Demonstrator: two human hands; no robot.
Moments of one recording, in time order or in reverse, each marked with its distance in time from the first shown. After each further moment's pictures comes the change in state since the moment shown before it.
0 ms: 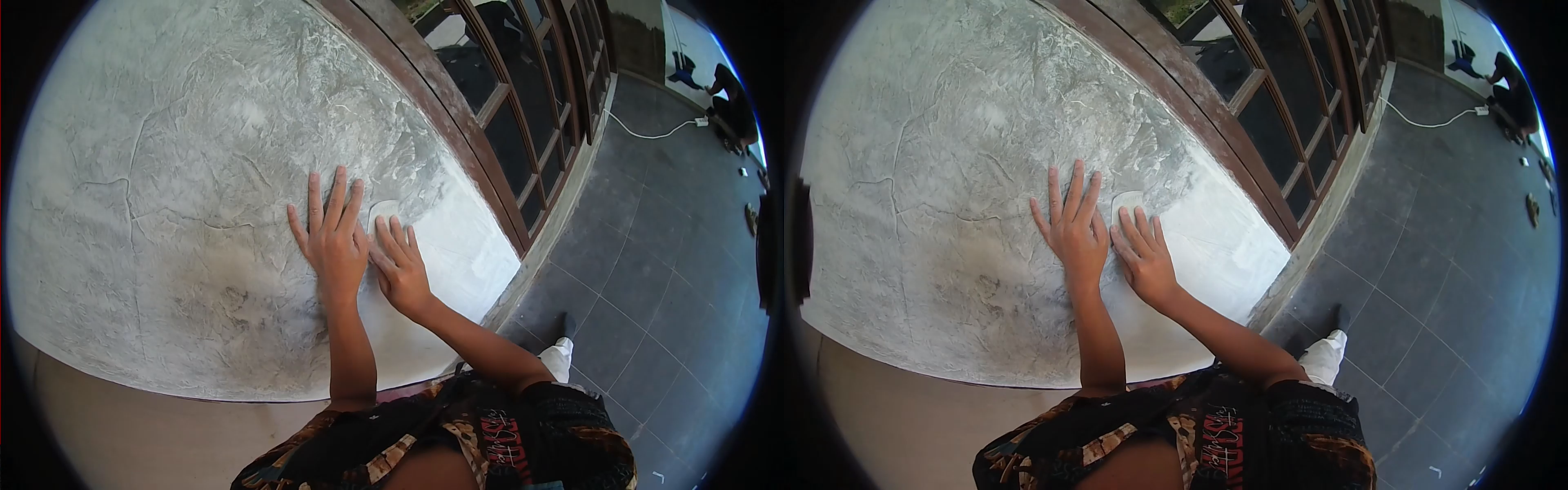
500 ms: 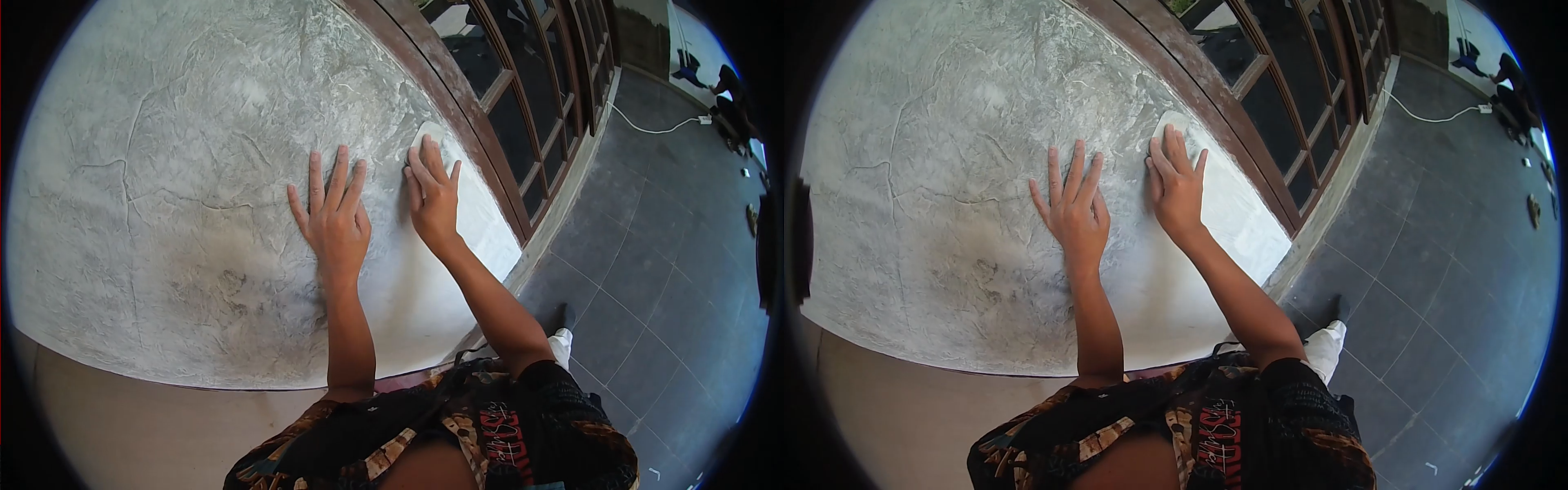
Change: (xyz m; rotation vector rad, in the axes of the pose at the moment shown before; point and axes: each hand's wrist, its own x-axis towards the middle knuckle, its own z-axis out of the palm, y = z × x) left_hand 0.000 0.003 -0.003 0.030 -0.021 -0.002; right_hand 0.063 0.035 -0.031 -0.146 0.171 0.224
